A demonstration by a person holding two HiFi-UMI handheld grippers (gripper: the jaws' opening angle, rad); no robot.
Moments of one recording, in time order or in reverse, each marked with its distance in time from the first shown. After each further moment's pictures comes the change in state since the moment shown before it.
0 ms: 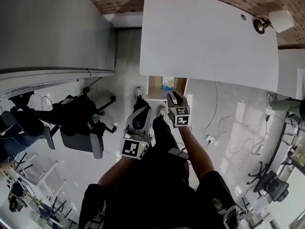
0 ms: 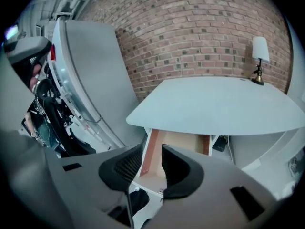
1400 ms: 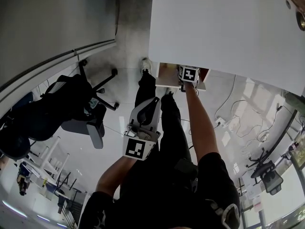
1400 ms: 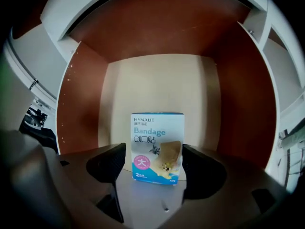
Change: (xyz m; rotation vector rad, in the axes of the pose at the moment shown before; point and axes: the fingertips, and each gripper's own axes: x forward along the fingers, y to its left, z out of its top) left arm 0.067 0.081 -0.132 -0.046 0.197 0.023; right arm 0.256 -0.125 -0.173 0.186 0.437 -0.207
